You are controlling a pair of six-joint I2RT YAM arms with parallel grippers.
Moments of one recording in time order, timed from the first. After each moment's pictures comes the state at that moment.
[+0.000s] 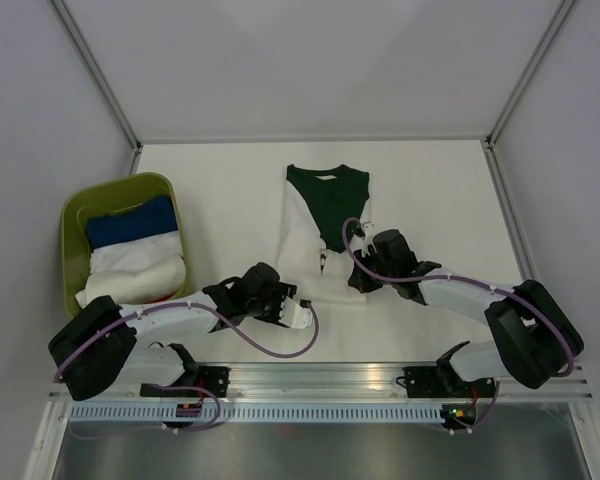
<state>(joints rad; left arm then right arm) -0.88 1.25 0.47 -0.09 0.08 1.00 0.56 1.38 0.56 0.04 -0.23 0.29</state>
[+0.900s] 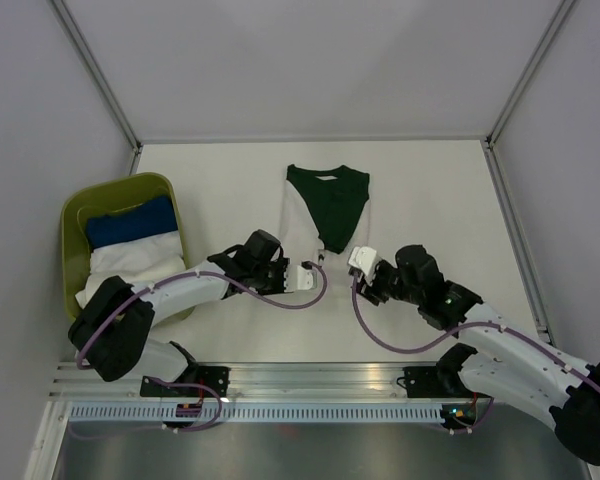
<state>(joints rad) -0.73 1.41 0.70 -0.26 0.24 0.87 0.65 0.92 0.54 -0.15 -0.27 -0.40</state>
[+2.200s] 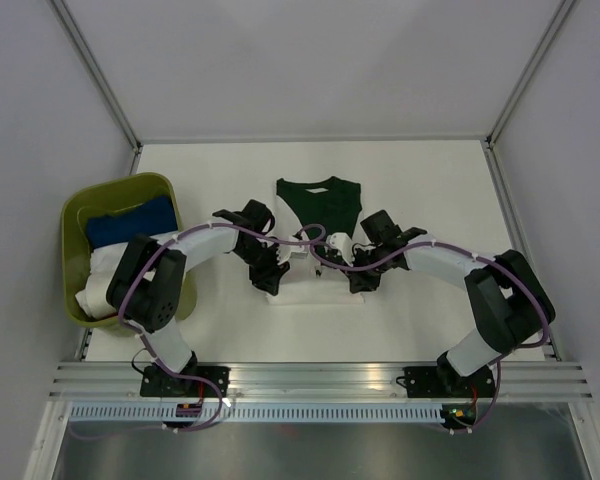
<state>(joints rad) -0.48 1.73 1.06 -0.77 0.63 0.85 0.52 1.58 0.86 -0.48 -0.52 -0.62</state>
